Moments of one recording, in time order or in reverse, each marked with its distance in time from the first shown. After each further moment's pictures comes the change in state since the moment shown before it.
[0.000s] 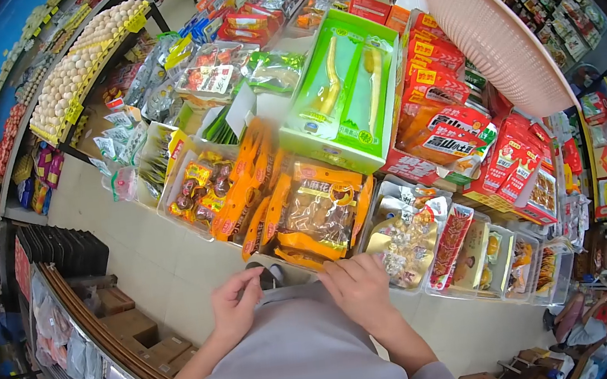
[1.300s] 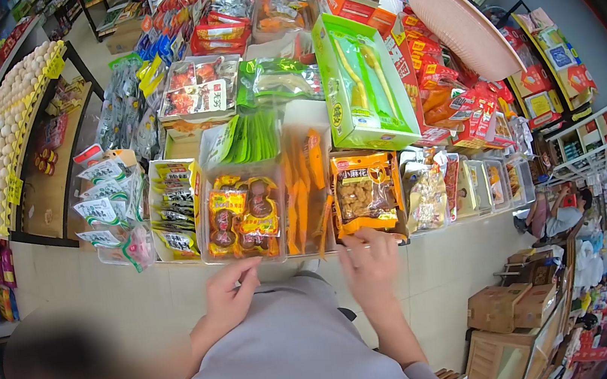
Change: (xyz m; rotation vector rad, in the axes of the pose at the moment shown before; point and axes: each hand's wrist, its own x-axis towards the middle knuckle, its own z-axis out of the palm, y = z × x) left_hand 0.138 -0.009 -0.184 0.113 -0.456 0.303; right_hand 0.067 -0.143 0.104 -0.445 0.263 0.427
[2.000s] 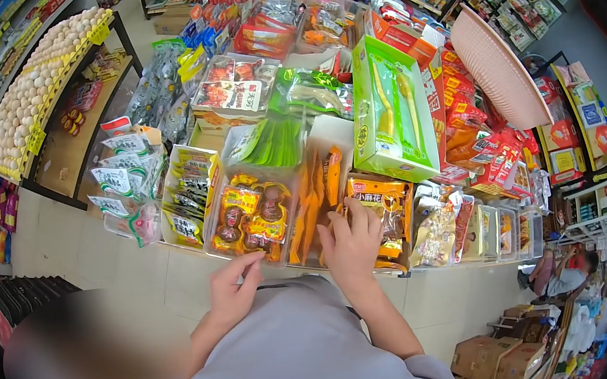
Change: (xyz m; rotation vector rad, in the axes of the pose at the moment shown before) left_hand -0.003 0.009 0.031 -0.003 0.217 -0.067; right_hand 0.064 0.001 0.042 0.013 -0.006 -0.117
